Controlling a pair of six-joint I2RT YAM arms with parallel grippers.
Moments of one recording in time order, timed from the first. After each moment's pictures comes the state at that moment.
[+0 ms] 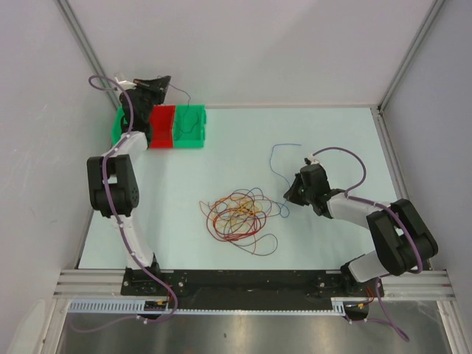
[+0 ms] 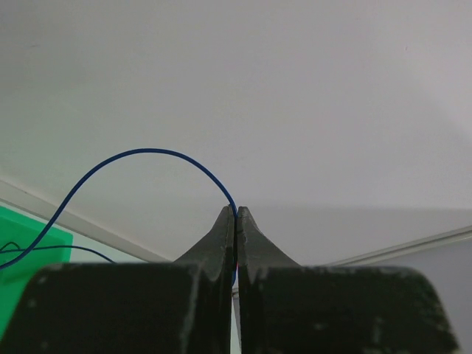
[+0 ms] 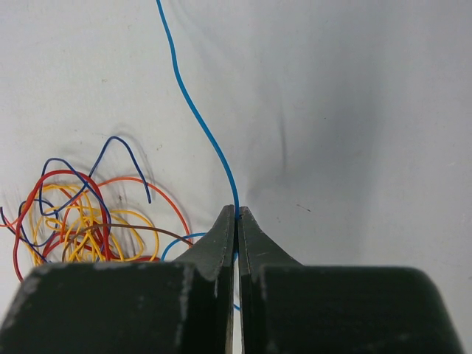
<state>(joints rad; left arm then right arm) 0.07 2.00 1.49 0.65 0.24 -1.24 0.45 1.47 0.62 0.10 -0.03 0.70</state>
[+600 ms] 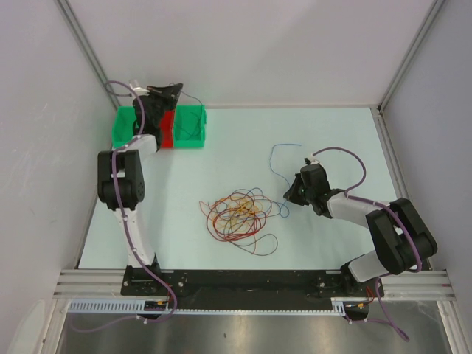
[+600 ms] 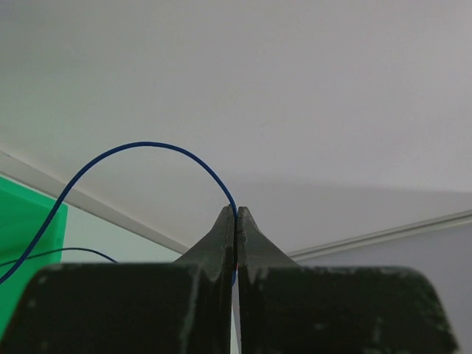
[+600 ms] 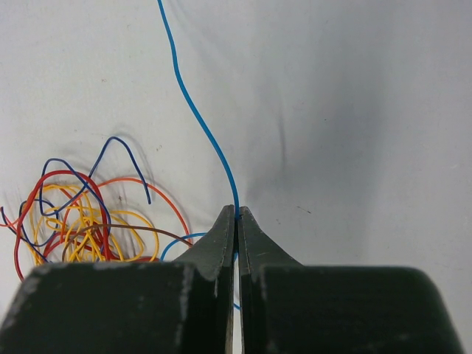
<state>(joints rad) 0.03 2.09 1.47 0.75 0.25 -1.28 0.44 1.47 0.62 0.10 -0.04 0.70</state>
